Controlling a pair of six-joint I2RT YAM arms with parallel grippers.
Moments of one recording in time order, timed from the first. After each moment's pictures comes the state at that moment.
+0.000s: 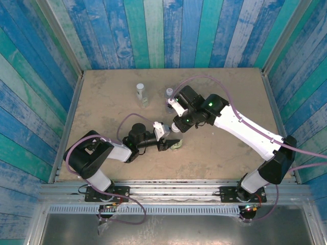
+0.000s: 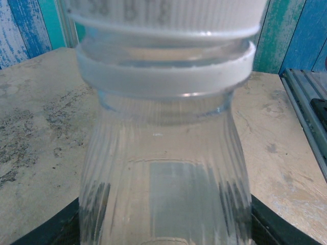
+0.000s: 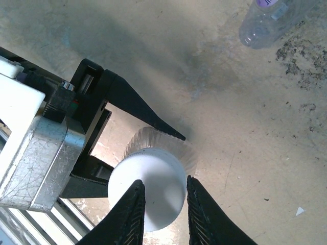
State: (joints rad) left arm -0.67 1.61 0.37 1.06 0.61 0.10; right arm 0.85 1.56 1.56 -1.07 -0.01 0.11
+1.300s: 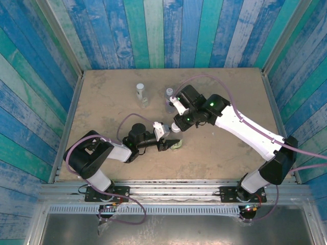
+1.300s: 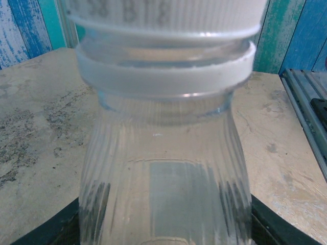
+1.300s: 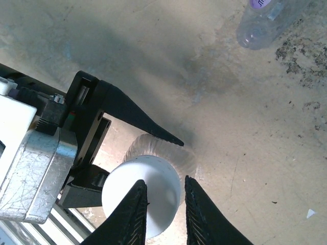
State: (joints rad) left arm -0.67 1.61 0.37 1.07 0.61 0.10; right arm 0.83 1.55 1.54 -1.04 -0.03 0.16
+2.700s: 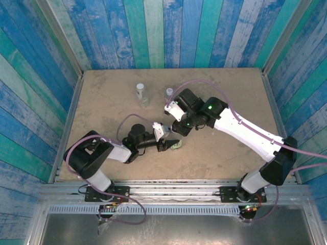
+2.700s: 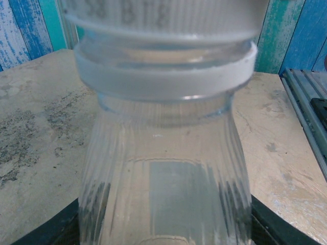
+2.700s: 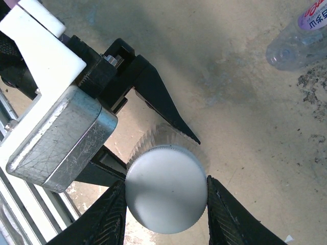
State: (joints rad) left arm -0.66 1.61 0.36 1.08 0.61 0.10; right arm 0.87 1.54 1.51 -1.03 -0.07 -0.07
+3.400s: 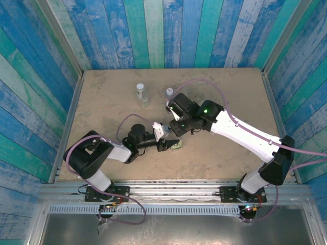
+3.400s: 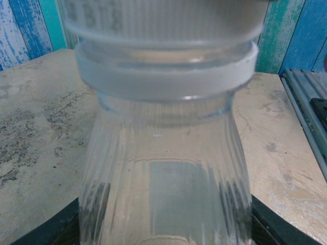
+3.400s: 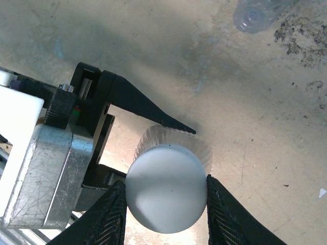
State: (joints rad) left arm -0.66 1.61 0.36 1.08 0.61 0.09; right arm 0.94 1.55 1.52 -1.04 0.10 0.34
